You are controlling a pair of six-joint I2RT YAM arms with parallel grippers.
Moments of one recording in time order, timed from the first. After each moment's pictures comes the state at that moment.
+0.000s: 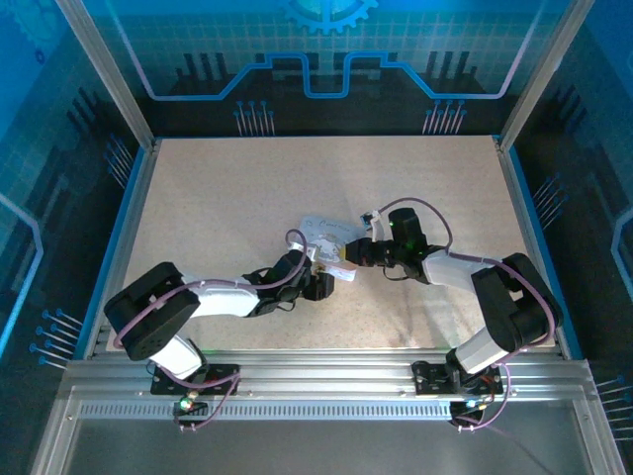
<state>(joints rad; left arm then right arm) -0.81 1.58 0.58 0.24 -0.04 -0.63 0.42 1.55 0.65 0.24 -0.70 0.59</state>
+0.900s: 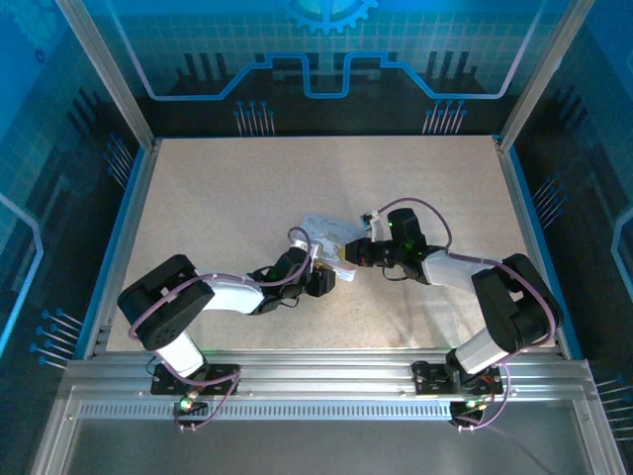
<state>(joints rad) -0.78 1.65 0.58 0.39 0.01 -0.62 0.43 1.55 0.65 0.24 -0.68 0.61</state>
